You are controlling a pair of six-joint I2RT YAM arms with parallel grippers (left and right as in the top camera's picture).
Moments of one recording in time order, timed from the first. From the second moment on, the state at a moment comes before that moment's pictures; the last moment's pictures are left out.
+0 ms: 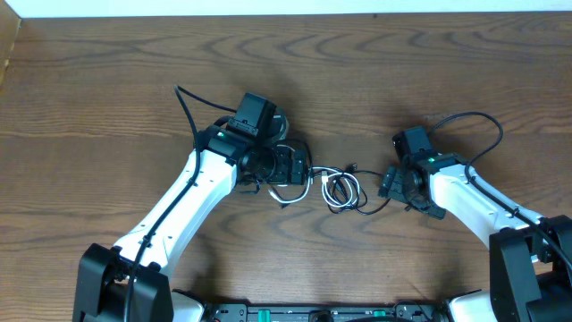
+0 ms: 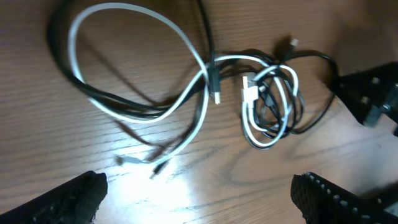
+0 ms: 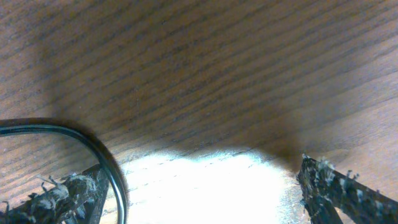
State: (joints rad) left arm -0.42 1.55 1.12 -0.83 0.33 -0.35; right arm 0.27 1.62 0.80 -0.65 0.13 0.70
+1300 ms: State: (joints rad) left arm -0.66 1.89 1.12 -0.51 0.43 -0.37; right arm 0.27 1.62 0.80 -0.65 0.13 0.70
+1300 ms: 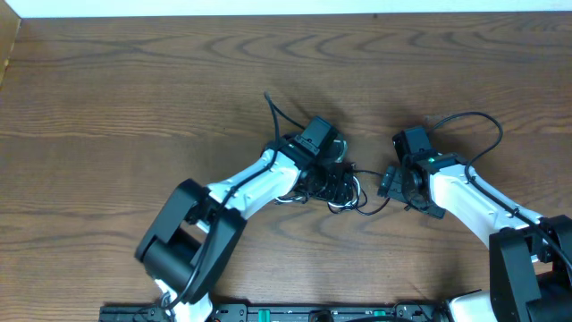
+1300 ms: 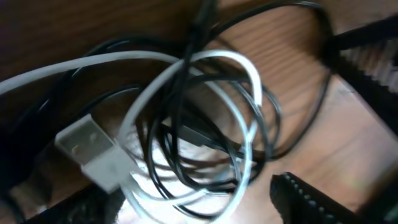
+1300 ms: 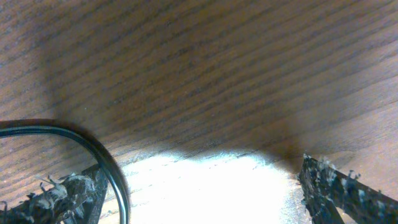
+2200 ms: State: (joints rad) left arm -0.62 1.51 1.12 -0.79 0.44 -0.34; right arm 0.27 1.61 0.80 -0.52 -0.19 0.32
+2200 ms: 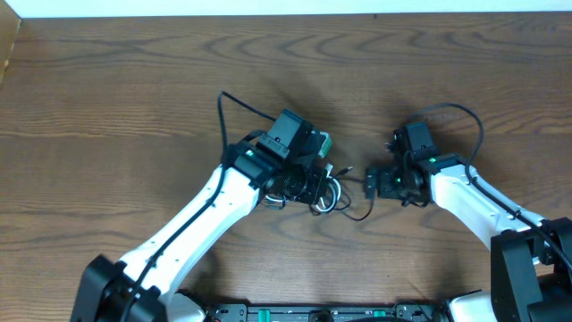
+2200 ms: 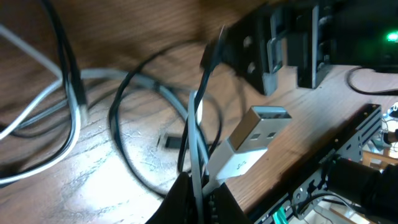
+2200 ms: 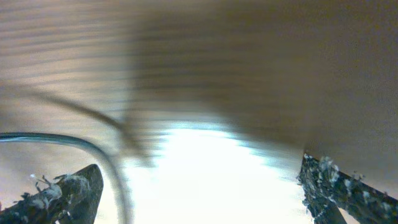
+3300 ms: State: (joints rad) left arm -0.62 1.49 1.12 -0.68 0.41 -0.80; right arm 0.36 1.50 0.79 -0.49 -0.62 0.33
